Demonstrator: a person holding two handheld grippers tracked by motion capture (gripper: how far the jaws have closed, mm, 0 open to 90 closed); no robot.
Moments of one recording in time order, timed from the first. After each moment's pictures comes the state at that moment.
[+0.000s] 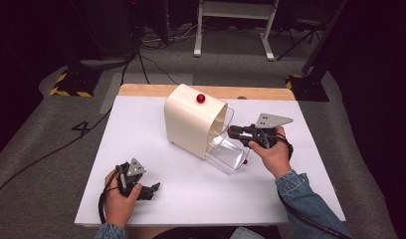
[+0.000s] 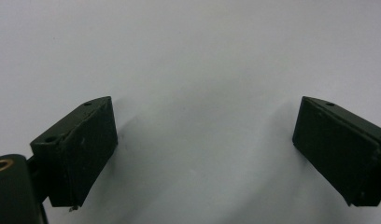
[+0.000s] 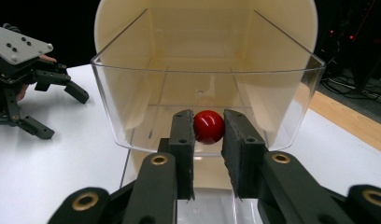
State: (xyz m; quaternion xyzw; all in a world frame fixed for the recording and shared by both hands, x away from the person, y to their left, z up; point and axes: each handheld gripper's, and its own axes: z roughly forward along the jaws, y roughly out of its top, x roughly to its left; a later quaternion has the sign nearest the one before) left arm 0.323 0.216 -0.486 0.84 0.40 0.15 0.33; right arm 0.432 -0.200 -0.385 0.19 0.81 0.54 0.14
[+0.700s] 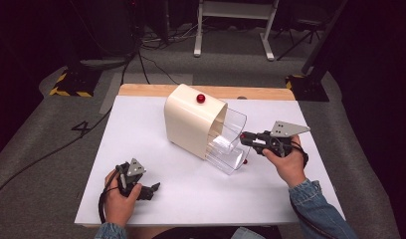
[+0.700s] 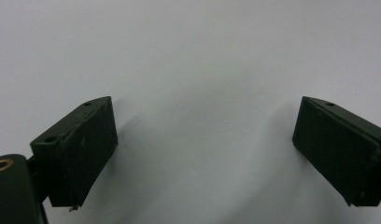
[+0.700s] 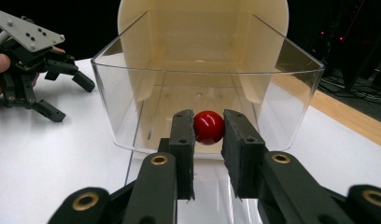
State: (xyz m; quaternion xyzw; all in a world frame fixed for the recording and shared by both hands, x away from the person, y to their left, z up) left arm 0.323 0.216 -0.486 0.84 0.40 0.15 0.33; right arm 0.408 -0.233 -0.385 0.19 0.80 0.54 0.15
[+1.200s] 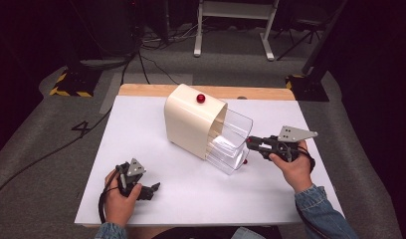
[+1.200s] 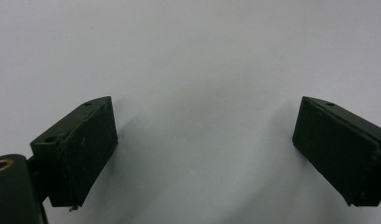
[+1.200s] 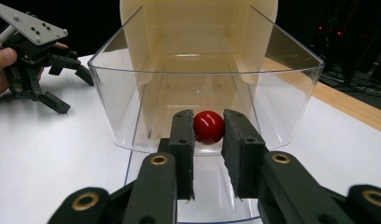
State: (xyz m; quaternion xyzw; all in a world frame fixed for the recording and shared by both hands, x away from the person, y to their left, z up) left arm 0.322 0.216 -0.486 0.84 0.40 0.15 0.33; right arm 0.399 -0.252 -0.393 0.20 0.80 0.54 0.15
